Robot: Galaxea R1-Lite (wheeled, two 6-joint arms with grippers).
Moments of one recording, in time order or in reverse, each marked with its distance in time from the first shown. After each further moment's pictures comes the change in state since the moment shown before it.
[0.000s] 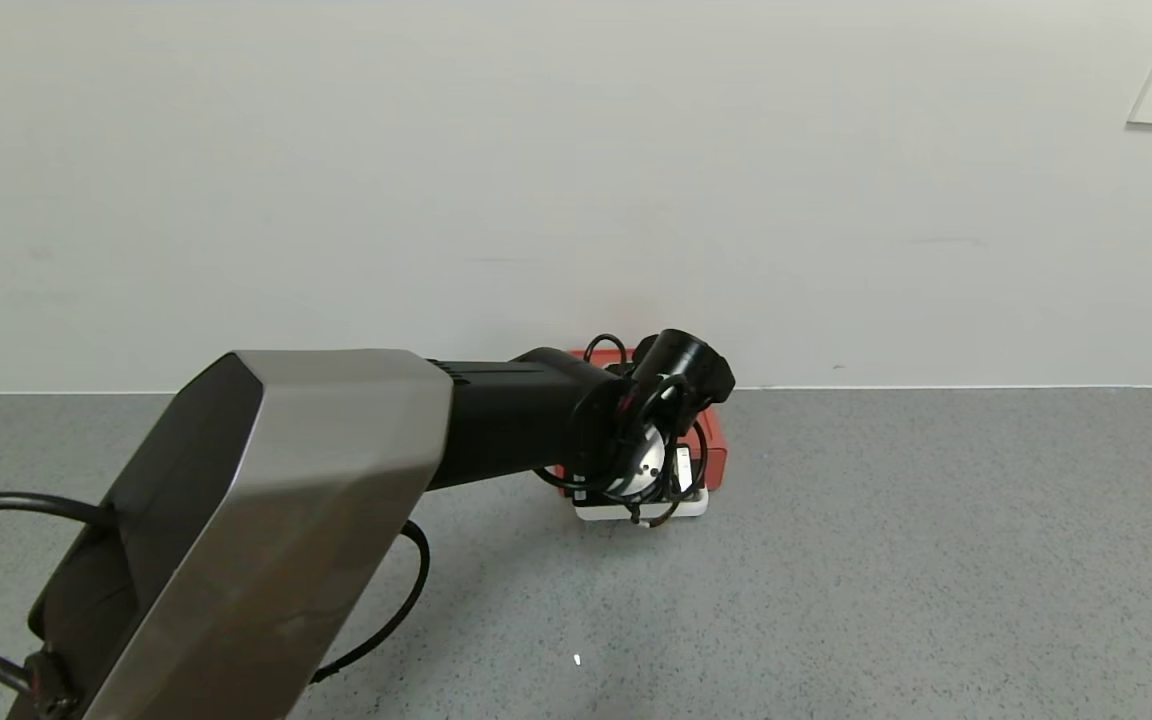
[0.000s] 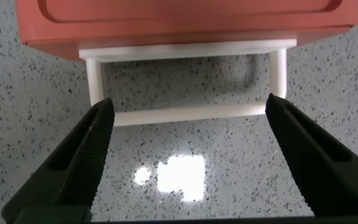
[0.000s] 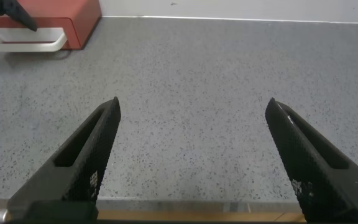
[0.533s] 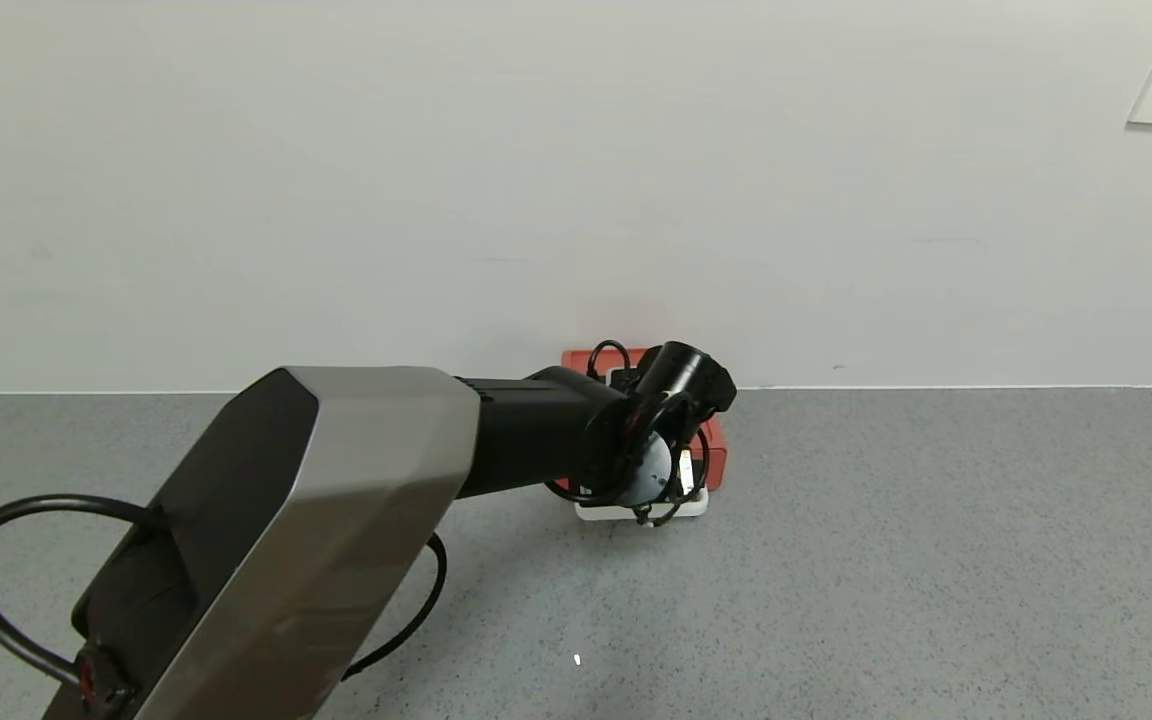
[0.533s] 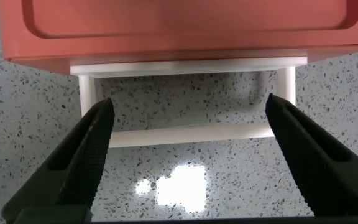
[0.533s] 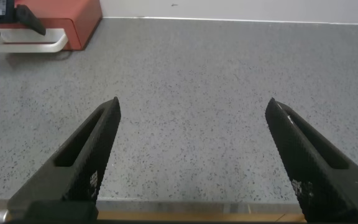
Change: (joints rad) left arm 0.002 0.043 0.000 -0.066 0.032 0.007; right arm 0.000 0.000 0.001 -0.004 0.002 0.000
